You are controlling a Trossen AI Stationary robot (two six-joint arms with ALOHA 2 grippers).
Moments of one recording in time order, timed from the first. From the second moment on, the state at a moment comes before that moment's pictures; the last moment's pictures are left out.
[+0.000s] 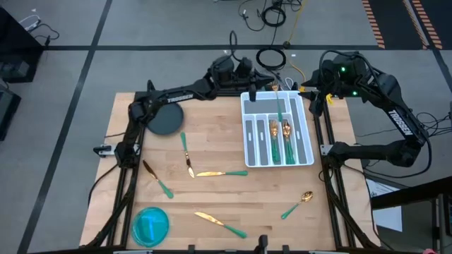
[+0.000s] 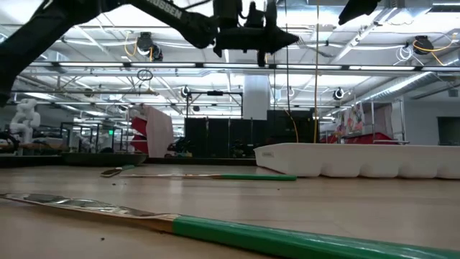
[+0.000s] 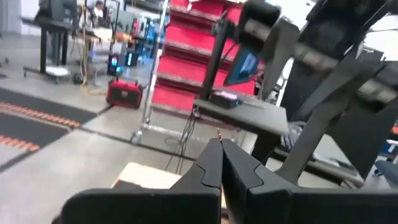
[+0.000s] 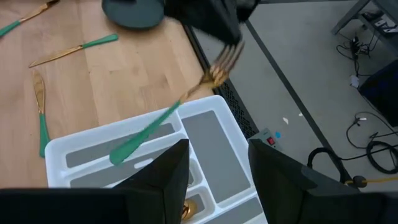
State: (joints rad) left arm 0.46 2.13 1.85 0.36 0.46 -0.26; right arm -0.71 1.05 1.55 -1.16 -0.13 -0.36
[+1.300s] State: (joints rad) left arm 0.41 2.41 1.85 0.37 0.49 -0.47; right arm -0.71 1.05 1.55 -1.21 -0.13 -0.35
